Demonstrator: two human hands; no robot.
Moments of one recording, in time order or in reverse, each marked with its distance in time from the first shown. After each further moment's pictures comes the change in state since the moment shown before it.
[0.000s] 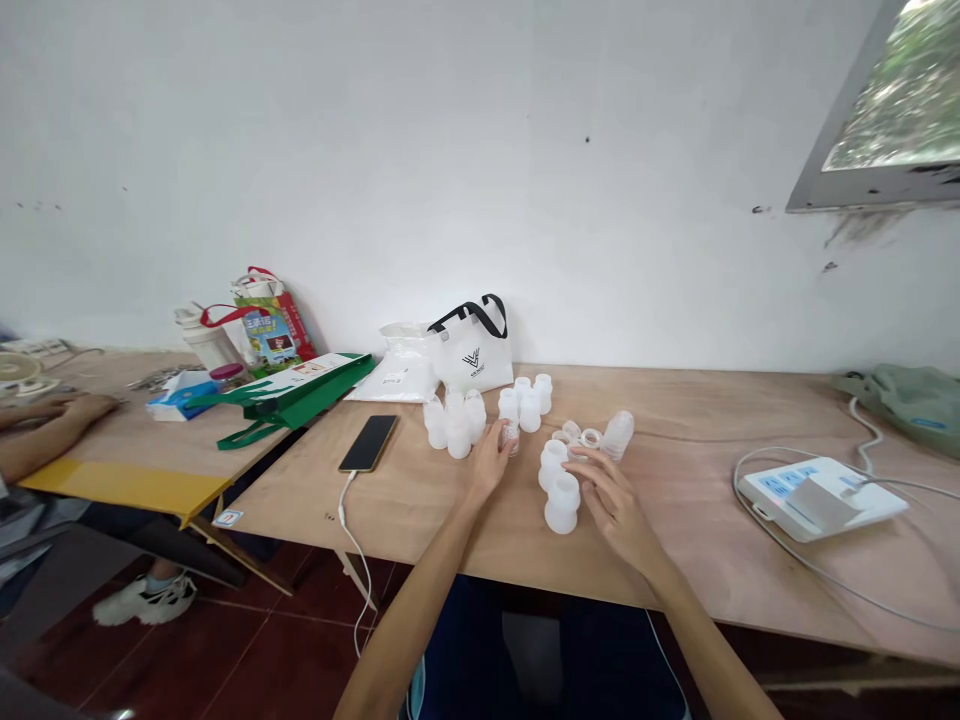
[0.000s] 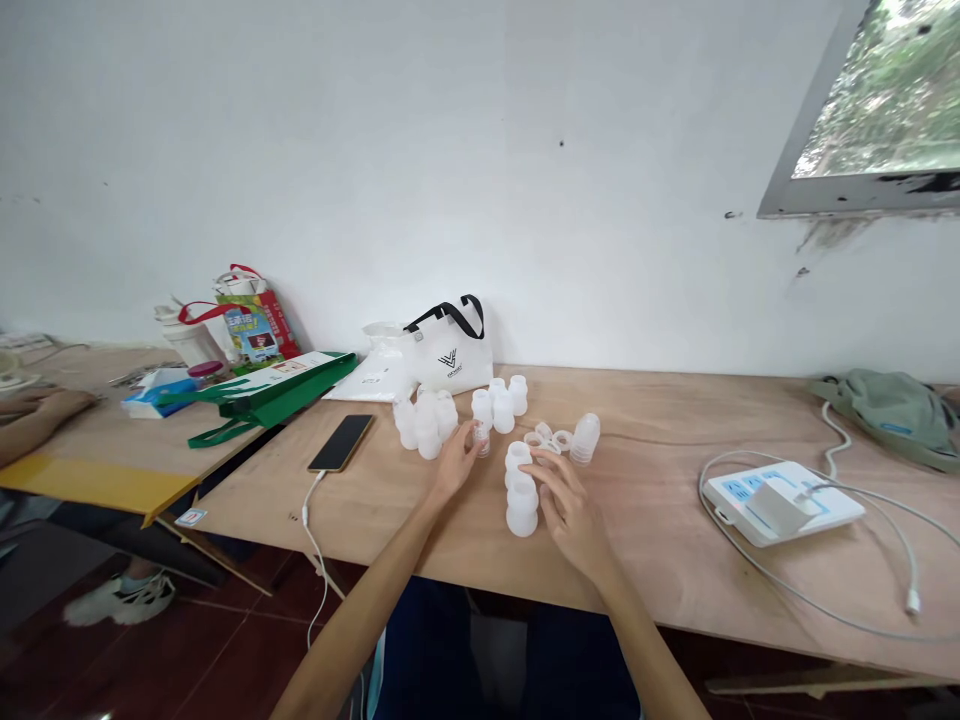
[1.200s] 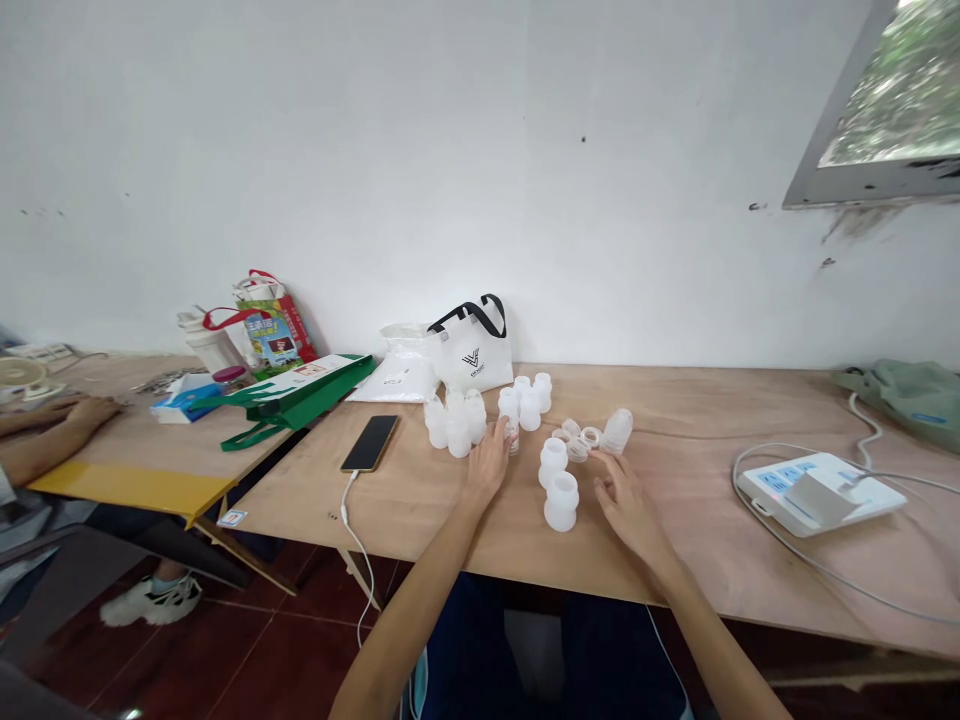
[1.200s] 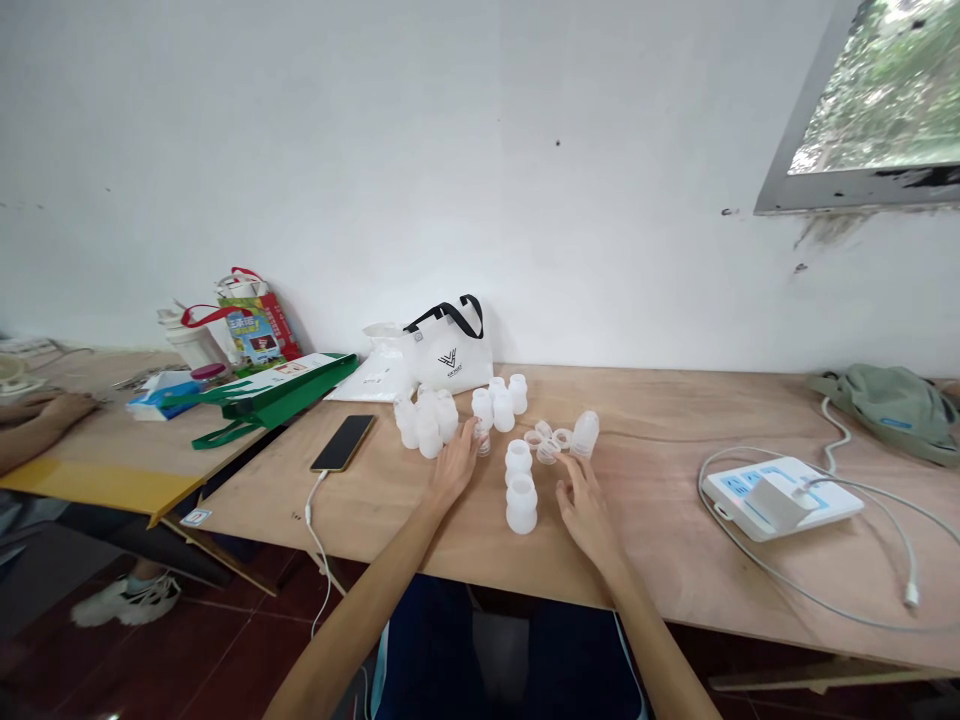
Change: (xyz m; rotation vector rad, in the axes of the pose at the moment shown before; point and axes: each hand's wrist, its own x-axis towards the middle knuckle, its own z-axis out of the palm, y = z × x) left_hand -0.002 0.008 0.000 0.280 -0.045 -0.008; right_hand -0.009 0.039 0.006 -0.215 0.072 0.246
